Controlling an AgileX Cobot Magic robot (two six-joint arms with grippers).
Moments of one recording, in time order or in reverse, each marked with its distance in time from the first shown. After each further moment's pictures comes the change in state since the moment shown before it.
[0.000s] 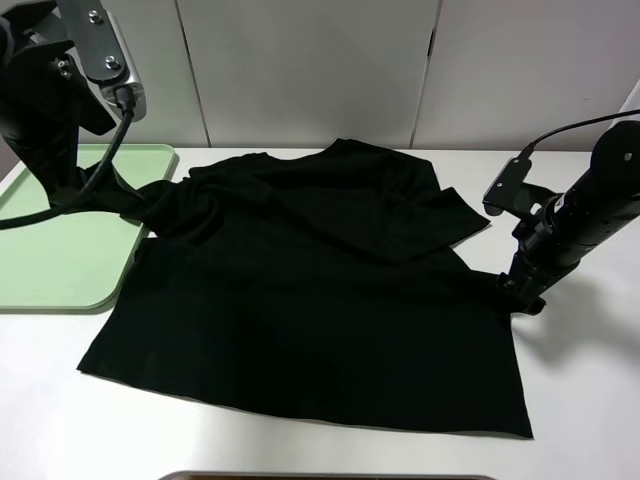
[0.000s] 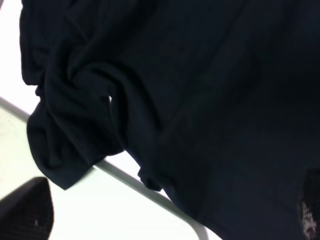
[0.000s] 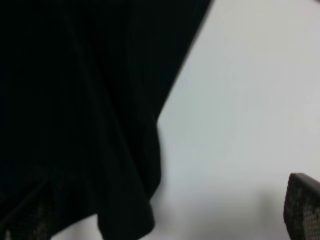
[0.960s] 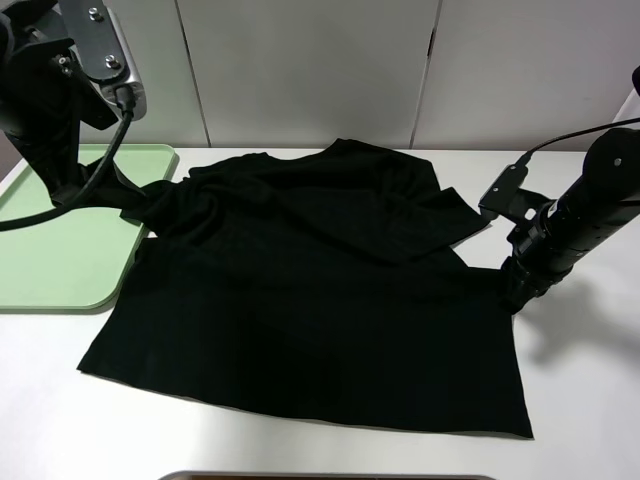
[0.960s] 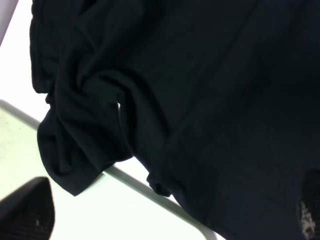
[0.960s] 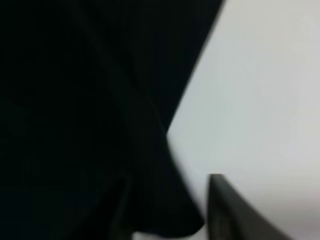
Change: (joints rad) left arm 0.000 0.000 0.000 0.000 -0.016 0.021; right arm 0.000 0.034 0.000 0.043 -0.010 0.000
